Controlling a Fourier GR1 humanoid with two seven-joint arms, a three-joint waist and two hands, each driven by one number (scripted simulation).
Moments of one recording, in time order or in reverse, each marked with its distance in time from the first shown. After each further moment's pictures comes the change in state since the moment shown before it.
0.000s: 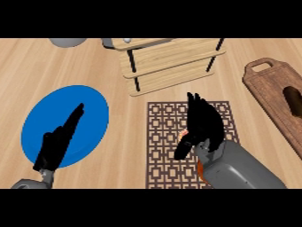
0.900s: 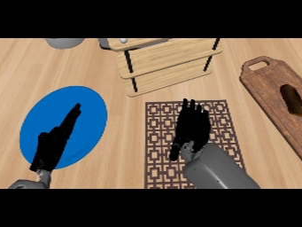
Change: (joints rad) left arm 0.007 -0.005 0.033 0.006 0.000 -0.018 -0.008; right arm 0.047 0.163 -0.050 0.170 0.236 0.070 -0.018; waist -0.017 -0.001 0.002
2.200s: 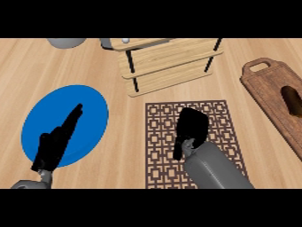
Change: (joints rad) left arm 0.005 -0.037 0.035 -0.003 -0.043 -0.044 -0.001; right arm 0.023 0.062 -0.088 0.145 0.147 0.021 -0.147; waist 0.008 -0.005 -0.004
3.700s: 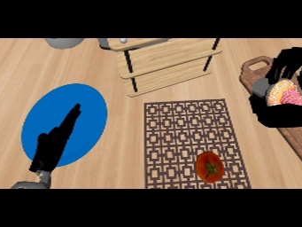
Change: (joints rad) left arm 0.012 -0.023 0.035 -0.020 -0.033 -0.017 0.013; right arm -0.048 -0.405 -0.467 -0.765 -0.281 0.177 -0.320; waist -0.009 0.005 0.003
